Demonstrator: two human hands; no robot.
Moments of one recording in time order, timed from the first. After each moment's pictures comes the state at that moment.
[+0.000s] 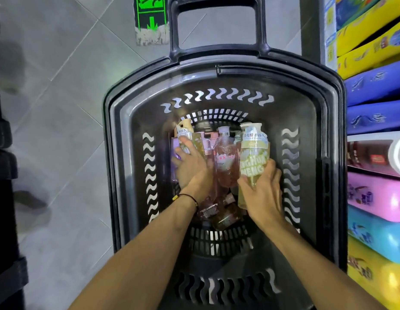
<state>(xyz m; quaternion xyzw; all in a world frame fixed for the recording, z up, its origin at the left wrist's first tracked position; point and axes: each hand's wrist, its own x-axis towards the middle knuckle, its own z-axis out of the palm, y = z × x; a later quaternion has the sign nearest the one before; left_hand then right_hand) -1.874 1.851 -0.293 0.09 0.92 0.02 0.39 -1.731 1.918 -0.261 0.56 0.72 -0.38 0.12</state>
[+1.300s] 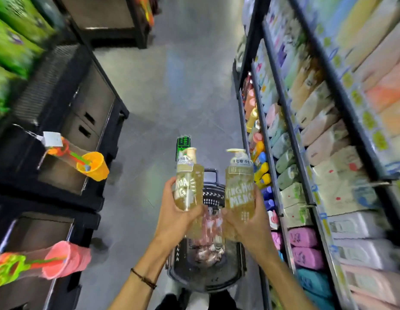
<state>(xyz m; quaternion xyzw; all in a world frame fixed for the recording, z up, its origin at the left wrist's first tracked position) -1.827 1.788 0.400 0.11 0.75 0.57 0.32 -1.693 1.924 0.372 0.39 0.65 -0.63 -0.15</state>
